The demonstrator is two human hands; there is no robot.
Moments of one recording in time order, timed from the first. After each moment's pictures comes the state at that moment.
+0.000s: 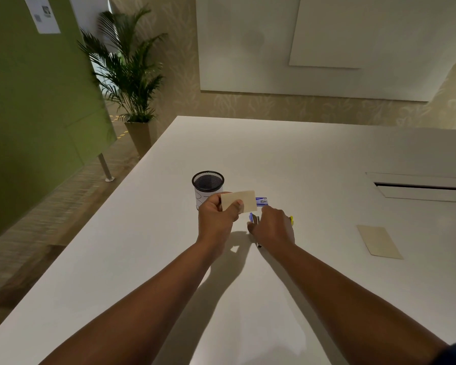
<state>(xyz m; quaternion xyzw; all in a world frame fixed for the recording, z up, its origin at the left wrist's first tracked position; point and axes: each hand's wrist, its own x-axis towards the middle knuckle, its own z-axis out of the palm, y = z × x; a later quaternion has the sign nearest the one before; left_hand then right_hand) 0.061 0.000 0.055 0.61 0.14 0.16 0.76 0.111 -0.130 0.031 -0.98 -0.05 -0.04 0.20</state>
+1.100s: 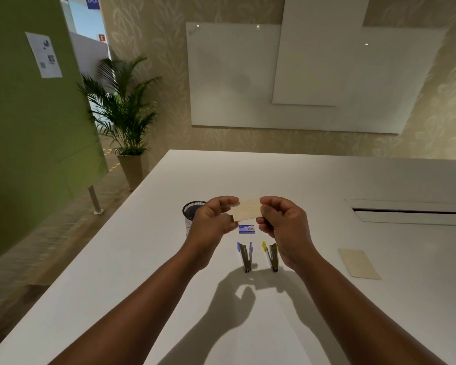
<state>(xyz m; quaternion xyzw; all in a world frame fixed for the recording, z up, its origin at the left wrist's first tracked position) 0.035 -0.003 0.133 0.66 0.00 0.10 0.74 0.059 -0.172 0.137 -0.65 -0.05 -0.05 0.75</state>
